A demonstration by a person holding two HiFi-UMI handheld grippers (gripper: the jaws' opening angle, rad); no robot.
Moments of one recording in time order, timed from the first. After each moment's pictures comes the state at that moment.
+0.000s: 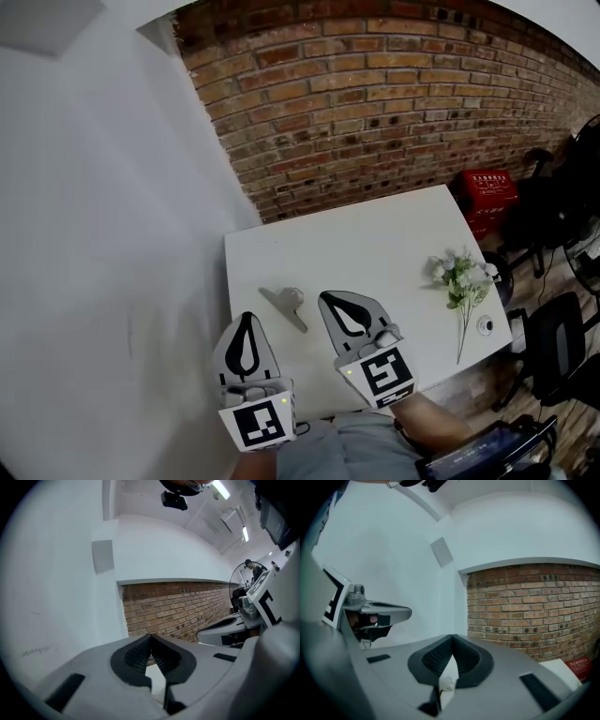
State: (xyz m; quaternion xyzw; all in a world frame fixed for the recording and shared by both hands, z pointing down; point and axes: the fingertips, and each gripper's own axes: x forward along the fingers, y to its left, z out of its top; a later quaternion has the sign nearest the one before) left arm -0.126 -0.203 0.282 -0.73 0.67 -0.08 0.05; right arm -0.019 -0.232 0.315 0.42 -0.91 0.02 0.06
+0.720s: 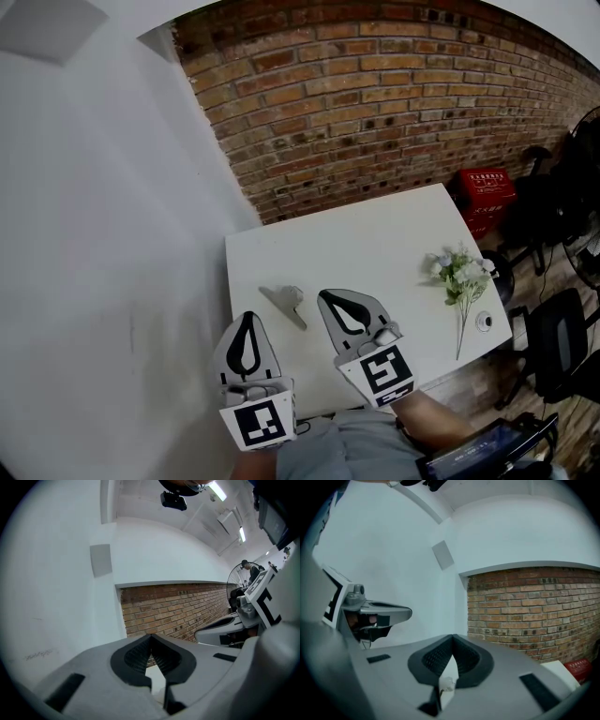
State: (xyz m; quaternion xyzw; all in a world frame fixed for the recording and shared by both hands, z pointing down) left arm -0.116 -0.189 0.273 -0.74 0.66 -0.08 0.07; right arm -0.013 -0.219 0.306 0.42 -0.91 0.01 0.05
